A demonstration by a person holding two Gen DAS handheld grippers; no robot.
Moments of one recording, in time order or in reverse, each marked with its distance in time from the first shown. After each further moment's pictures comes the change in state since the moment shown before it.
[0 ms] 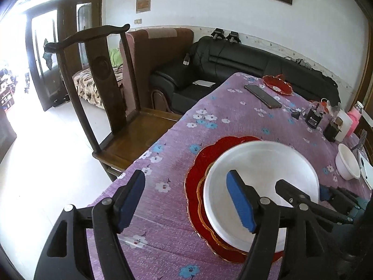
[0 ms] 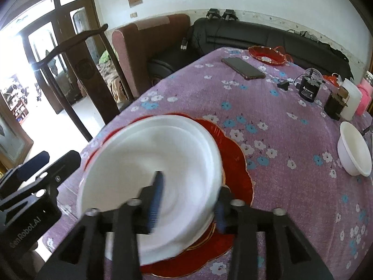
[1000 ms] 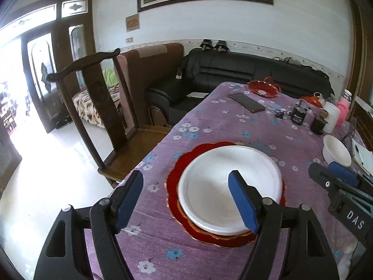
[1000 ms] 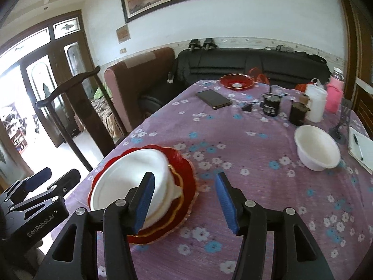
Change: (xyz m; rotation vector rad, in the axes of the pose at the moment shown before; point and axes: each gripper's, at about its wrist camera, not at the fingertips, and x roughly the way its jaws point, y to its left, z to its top) left arm -0.059 -0.047 -0.007 0.112 -0.082 0.017; right arm -0.093 -0.061 -0.020 0.108 -0.191 -0.031
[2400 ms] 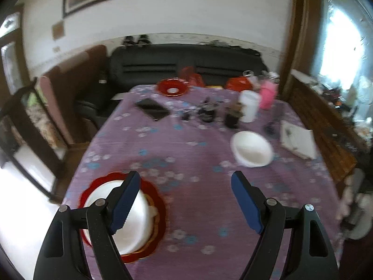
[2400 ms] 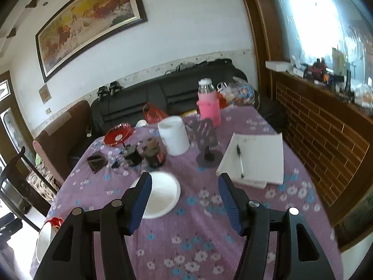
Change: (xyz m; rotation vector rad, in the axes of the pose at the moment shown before) left arm -0.042 -0.140 0.088 0.209 0.102 -0.408; right arm -0.134 -0.265 0.066 0.303 -0.177 -0.367
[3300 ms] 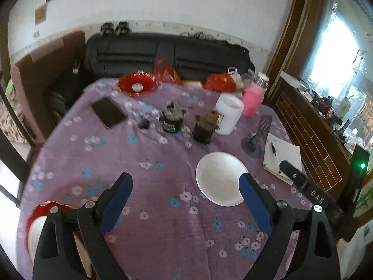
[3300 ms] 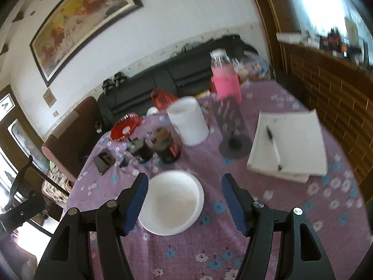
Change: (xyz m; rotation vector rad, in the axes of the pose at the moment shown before) left arm 0.129 -0.059 0.055 -0.063 0.067 -0.124; right arm 0.115 -0.003 -0.022 0.149 0.155 0.118
